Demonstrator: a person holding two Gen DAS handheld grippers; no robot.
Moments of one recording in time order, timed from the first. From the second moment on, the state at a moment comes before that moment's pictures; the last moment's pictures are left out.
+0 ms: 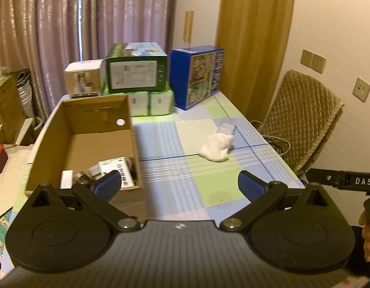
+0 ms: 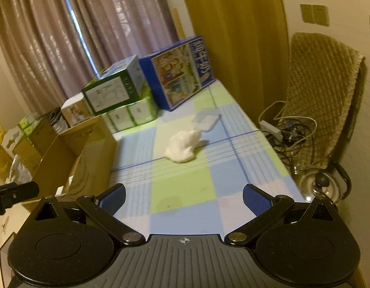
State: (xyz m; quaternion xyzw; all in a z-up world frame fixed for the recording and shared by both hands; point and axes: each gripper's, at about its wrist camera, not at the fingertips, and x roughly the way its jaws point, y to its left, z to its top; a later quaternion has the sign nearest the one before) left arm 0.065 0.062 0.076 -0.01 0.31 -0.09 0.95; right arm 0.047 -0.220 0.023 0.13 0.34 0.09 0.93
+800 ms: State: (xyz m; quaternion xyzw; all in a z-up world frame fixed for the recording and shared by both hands) left arm 0.103 -0.006 0.055 0.01 0.32 -0.15 0.94; right arm 0.064 -0.253 0.029 0.11 0.33 0.06 0.94
